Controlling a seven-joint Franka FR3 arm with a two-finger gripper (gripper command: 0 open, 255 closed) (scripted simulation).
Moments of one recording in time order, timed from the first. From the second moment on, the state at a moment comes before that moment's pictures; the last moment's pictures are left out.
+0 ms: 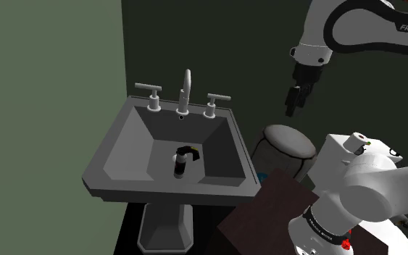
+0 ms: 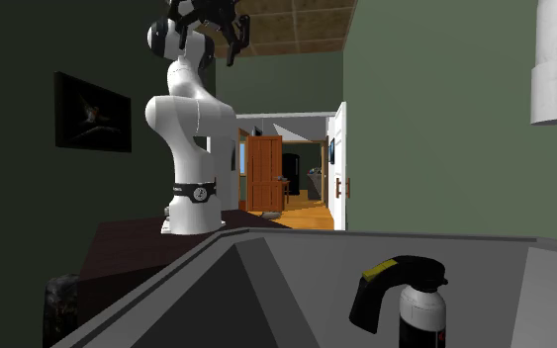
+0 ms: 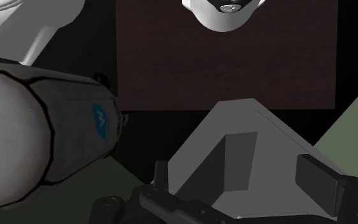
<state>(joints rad) -0.02 -0.79 0.00 -2.42 -0.12 1.48 -0.04</state>
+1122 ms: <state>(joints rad) 0.01 -0.15 0.11 -2.17 -0.06 1.67 0.16</state>
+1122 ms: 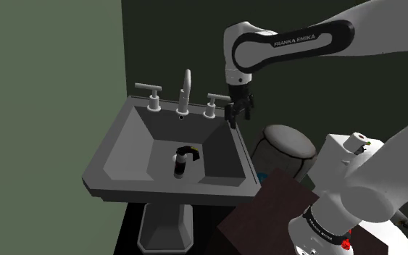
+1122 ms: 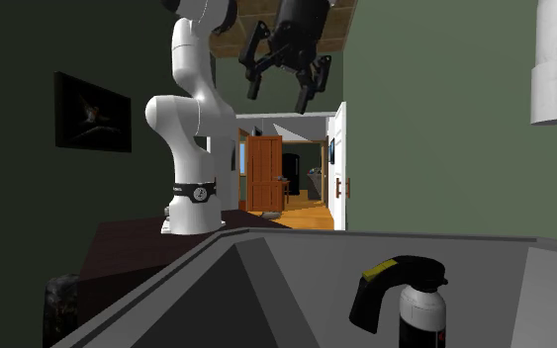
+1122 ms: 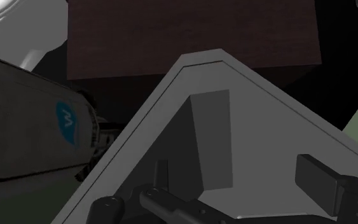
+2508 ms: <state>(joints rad) 0.12 0.87 0.14 -1.24 -0.07 1.48 0.33</state>
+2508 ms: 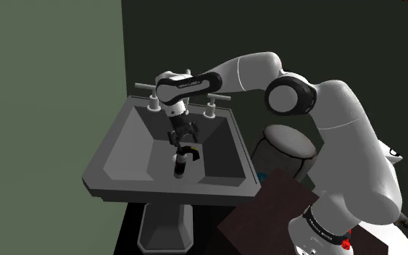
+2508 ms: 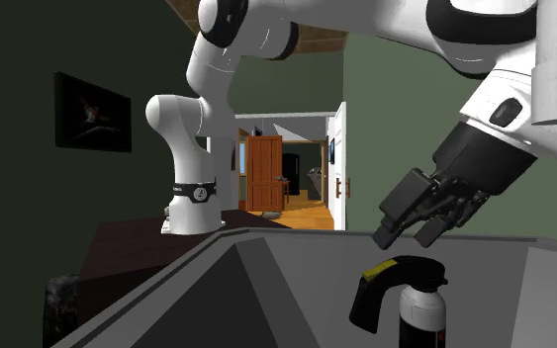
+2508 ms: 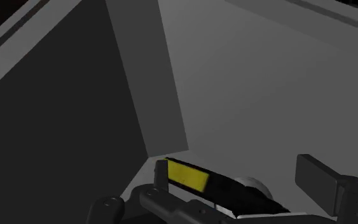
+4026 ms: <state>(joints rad) 0.16 1.20 0.13 -0.85 -0.07 1.38 0.34</state>
